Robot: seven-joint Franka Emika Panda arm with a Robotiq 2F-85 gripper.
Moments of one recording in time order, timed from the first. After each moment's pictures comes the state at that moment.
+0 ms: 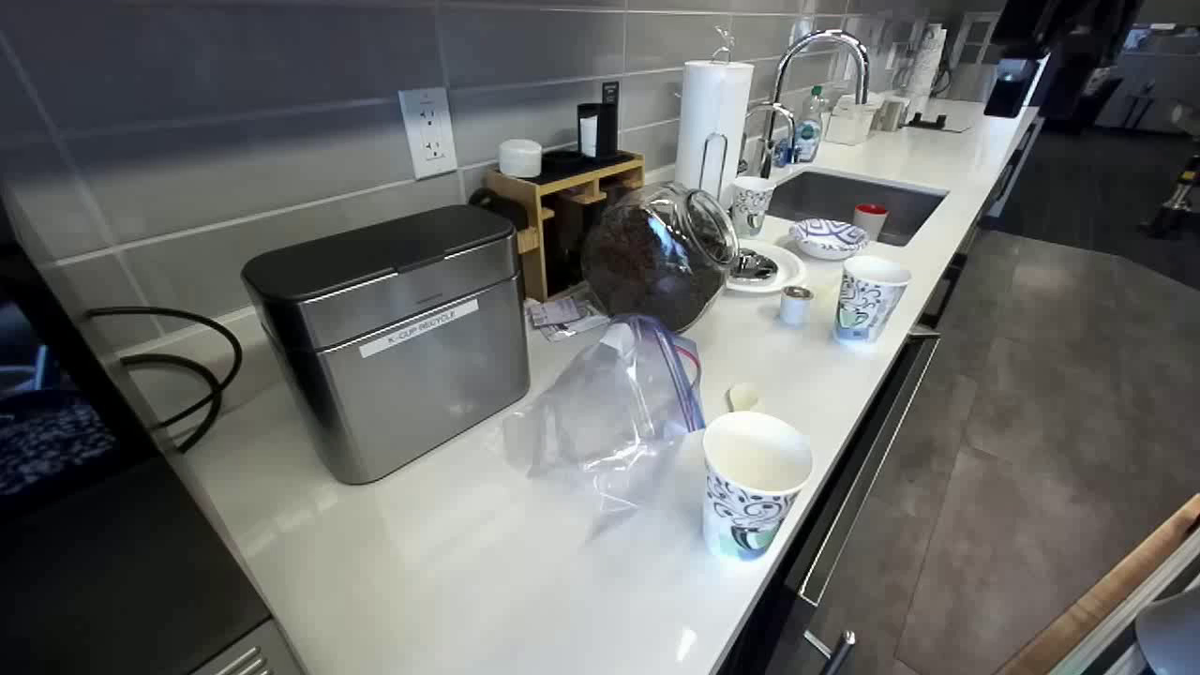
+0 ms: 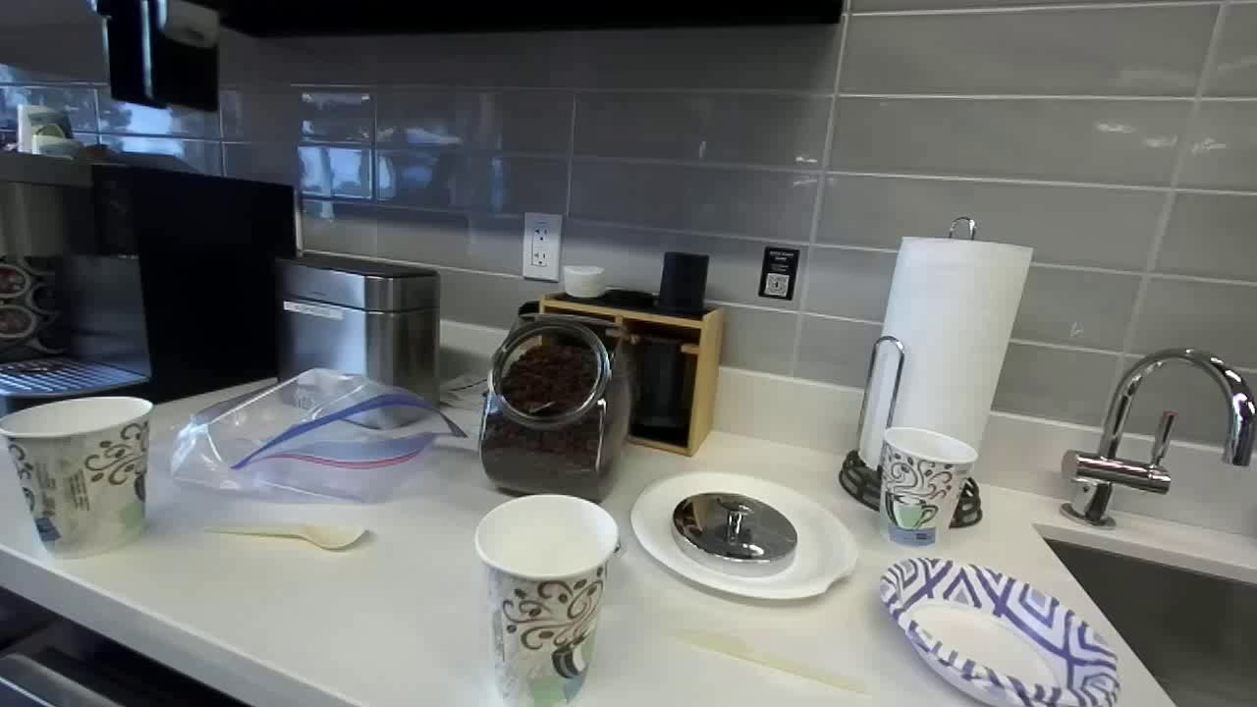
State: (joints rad) arm 0.08 -0.78 0.06 -2.42 0.10 1.64 0.06
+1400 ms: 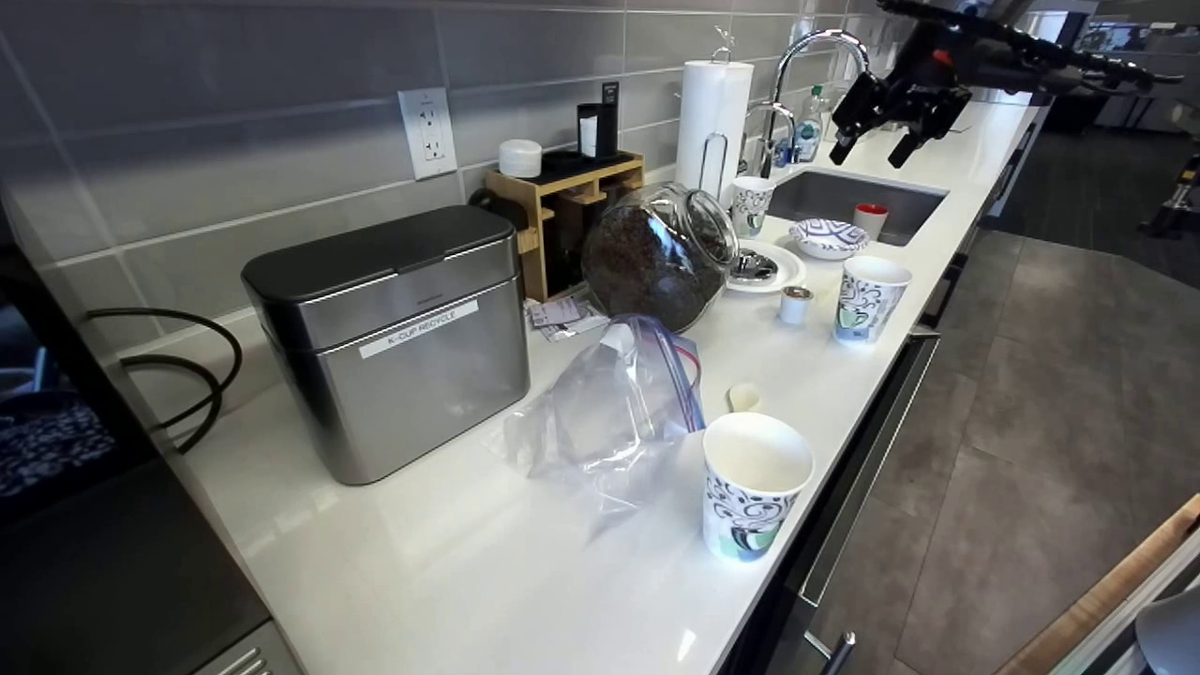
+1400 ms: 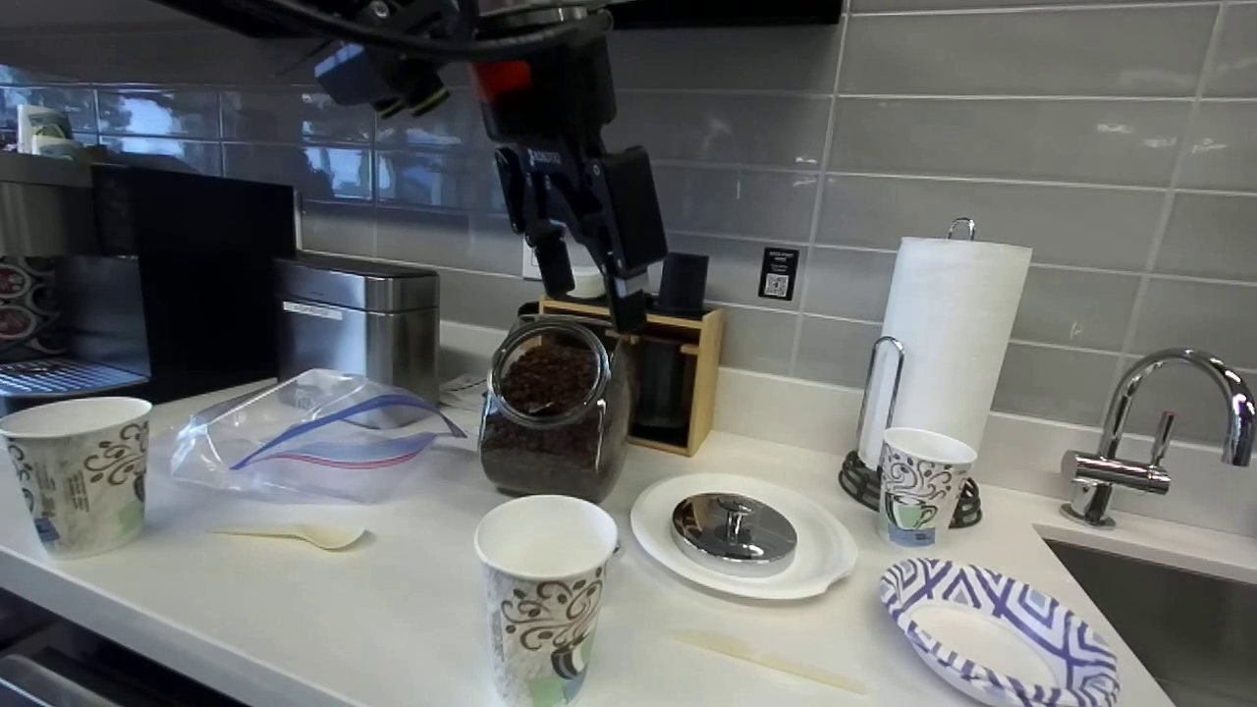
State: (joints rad) arm -0.09 -0.41 0.04 -2.52 0.04 2.50 0.13
